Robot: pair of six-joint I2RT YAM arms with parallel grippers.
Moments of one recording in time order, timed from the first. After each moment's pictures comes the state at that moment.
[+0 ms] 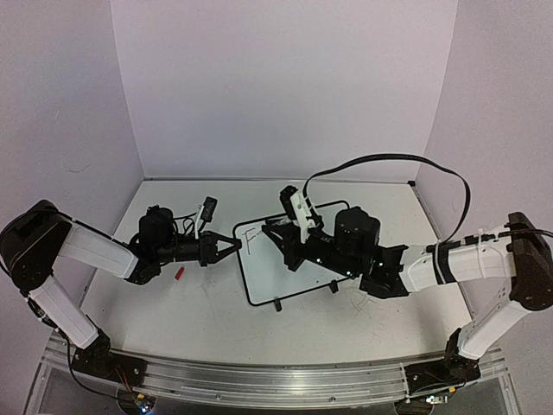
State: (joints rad) left arm -0.60 1.57 0.56 0.83 0.68 -0.46; right arm 1.07 1.56 0.88 0.62 0.10 -0.01
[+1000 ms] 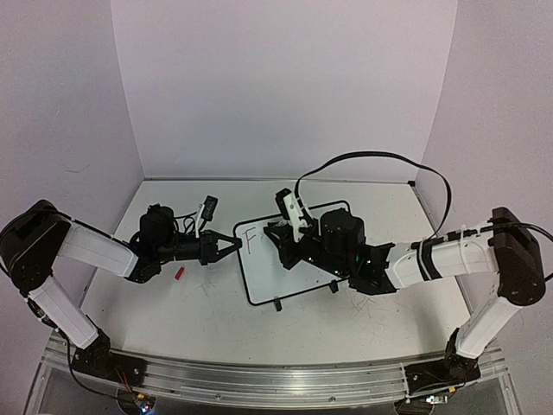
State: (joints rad) left arm -0.60 1.57 0.57 0.80 0.67 -0.46; right arm 1.05 1.66 0.93 0.57 0.19 0.05
